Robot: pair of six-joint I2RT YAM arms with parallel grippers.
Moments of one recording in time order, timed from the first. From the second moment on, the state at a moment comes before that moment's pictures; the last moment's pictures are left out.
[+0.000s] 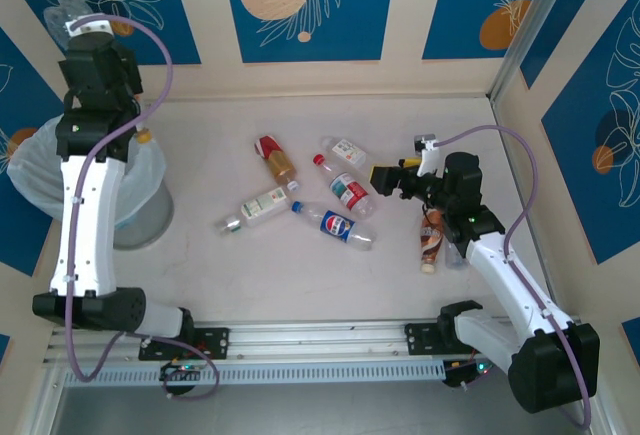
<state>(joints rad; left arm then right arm) -0.02 1.43 1.89 -0.69 -0.58 0.07 0.21 0.98 0.71 -0.06 -0.46 0.32</state>
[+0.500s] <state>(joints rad) 0.31 1.47 1.65 -0.65 -0.50 -0.09 0.21 0.95 0.71 -0.10 -0.38 0.29</state>
